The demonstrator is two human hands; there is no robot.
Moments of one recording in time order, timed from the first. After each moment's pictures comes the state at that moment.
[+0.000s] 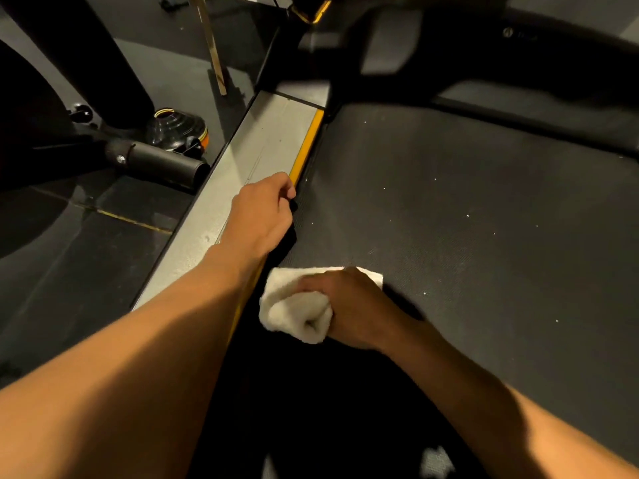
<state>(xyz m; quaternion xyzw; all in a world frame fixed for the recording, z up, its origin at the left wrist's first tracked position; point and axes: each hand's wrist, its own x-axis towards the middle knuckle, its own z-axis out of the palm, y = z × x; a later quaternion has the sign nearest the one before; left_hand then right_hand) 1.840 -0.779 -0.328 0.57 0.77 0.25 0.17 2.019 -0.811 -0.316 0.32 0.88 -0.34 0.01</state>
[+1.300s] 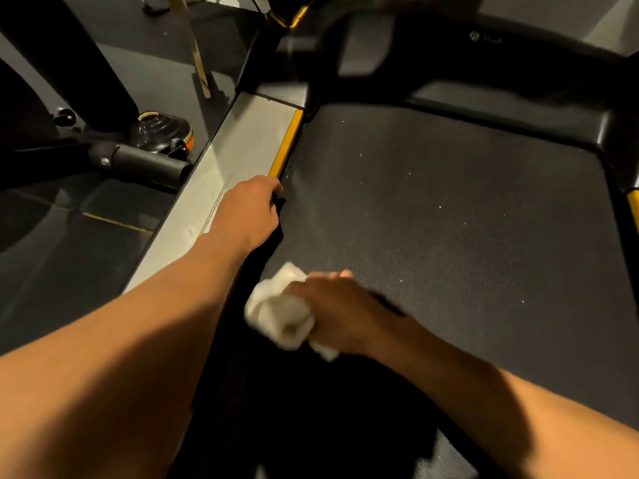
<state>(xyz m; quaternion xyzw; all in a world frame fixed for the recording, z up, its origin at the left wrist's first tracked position) 1.852 -0.778 -0.323 0.61 0.76 0.15 0.13 2.033 -0.822 -0.313 0.31 0.90 -0.28 0.10</state>
